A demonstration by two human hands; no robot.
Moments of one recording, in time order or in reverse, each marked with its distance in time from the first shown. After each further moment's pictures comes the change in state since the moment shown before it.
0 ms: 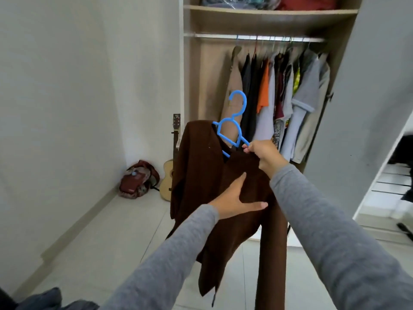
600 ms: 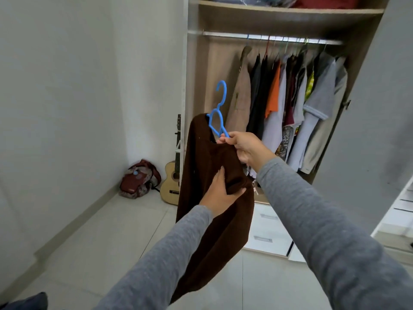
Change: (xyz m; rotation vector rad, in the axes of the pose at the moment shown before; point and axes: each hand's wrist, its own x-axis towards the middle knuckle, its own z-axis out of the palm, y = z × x) left_hand 0.069 -0.035 -0.027 -0.072 0.414 -0.042; right_hand 0.045 -0.028 0.048 0.294 -0.397 0.061
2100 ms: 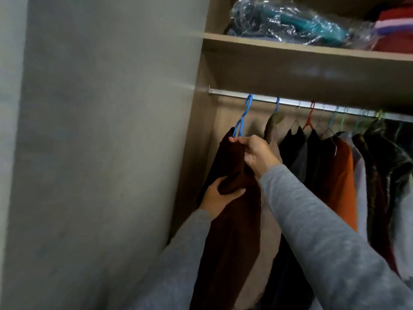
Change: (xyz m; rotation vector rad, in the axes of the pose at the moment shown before) left_hand 0.645 -0.043 -0.105 -0.372 0.169 0.149; right_hand 0.598 -0.224 0.004 0.316 -0.033 -0.275
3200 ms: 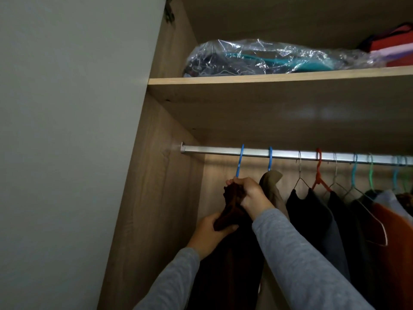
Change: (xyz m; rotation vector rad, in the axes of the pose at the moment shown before) left_hand 0.248 0.012 0.034 0.210 -0.021 0.316; right_hand 0.239 -0.074 -0.029 0.028 -0.134 -0.024
